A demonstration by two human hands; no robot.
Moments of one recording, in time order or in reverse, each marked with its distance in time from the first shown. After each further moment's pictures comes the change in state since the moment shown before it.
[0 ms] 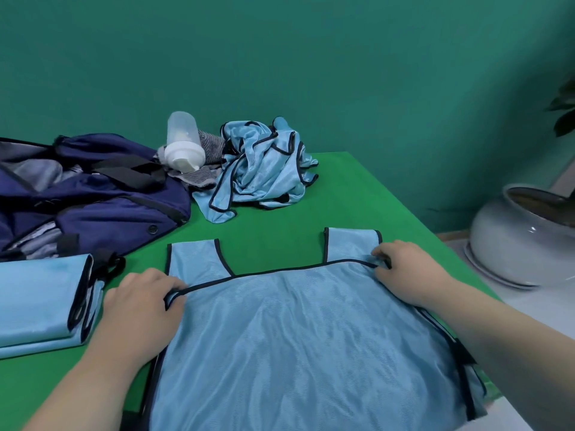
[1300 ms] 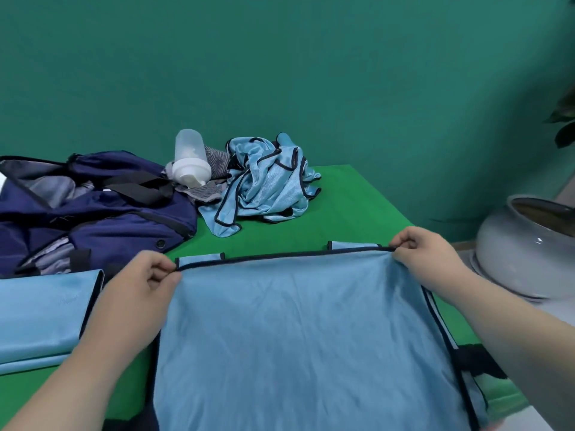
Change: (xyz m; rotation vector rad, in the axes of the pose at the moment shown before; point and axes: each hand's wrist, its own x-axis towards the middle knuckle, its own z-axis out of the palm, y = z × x) left_hand 0.008 0.020 -0.042 -0.573 0.146 -0.142; right_hand 0.006 -0.002 -0.036 0.567 0.212 0.188
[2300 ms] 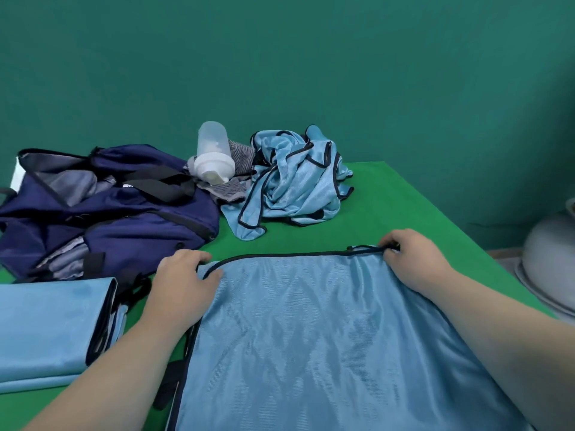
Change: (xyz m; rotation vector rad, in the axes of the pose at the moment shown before) left_hand 0.071 -0.046 0.056 0.327 -0.032 0.075; right_hand 0.071 -0.007 0.085 -0.358 -0.086 -0.190
